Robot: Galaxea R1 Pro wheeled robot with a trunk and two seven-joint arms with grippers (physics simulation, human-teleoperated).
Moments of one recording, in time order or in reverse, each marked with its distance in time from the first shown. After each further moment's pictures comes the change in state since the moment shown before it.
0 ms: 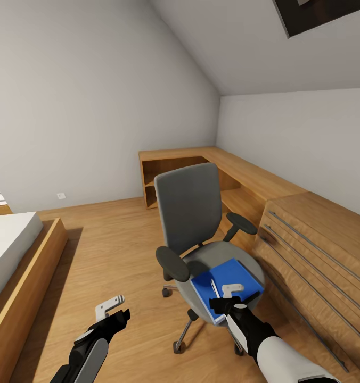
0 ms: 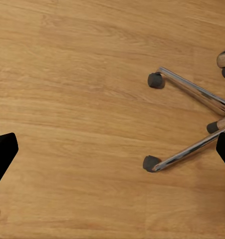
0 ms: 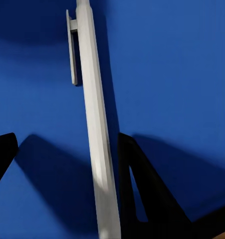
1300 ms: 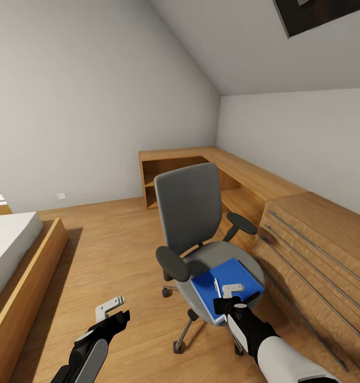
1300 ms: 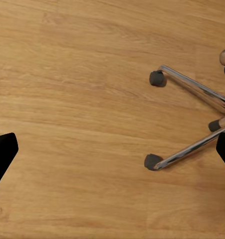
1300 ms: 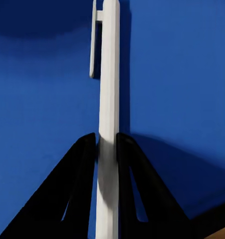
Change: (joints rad) left arm 0.000 0.000 0.000 0.009 0.000 0.000 0.000; right arm 0.000 -0.002 0.001 -0.002 0.001 0.014 0.001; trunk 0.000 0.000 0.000
